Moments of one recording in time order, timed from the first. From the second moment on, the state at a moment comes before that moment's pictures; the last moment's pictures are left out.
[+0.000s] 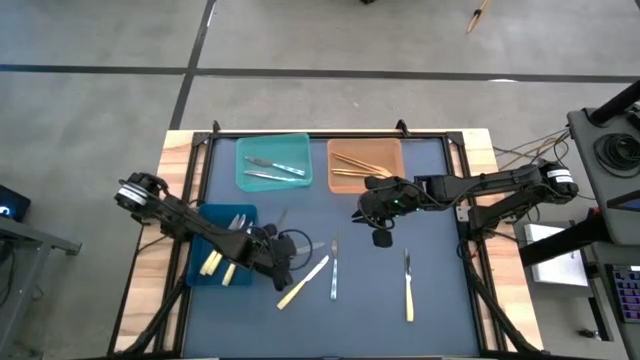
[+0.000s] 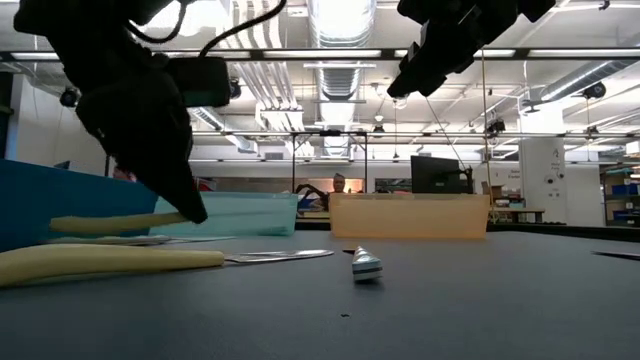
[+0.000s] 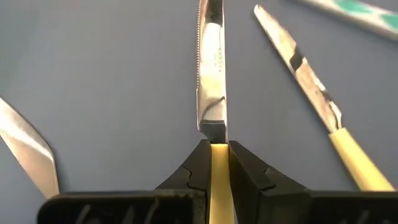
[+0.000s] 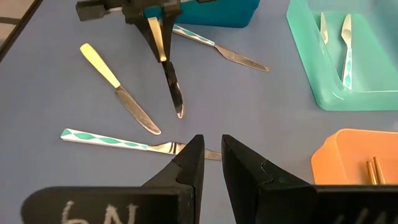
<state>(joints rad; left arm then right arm) -0.42 1.65 0.84 -0.30 -0.39 -0.71 0.00 1.31 0.94 -0.30 -0.08 -0.06</state>
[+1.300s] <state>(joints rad) -0.46 1.03 1.04 -1.35 -0.09 -1.25 -0.01 1.31 0.94 -0.11 0.03 -0.22</state>
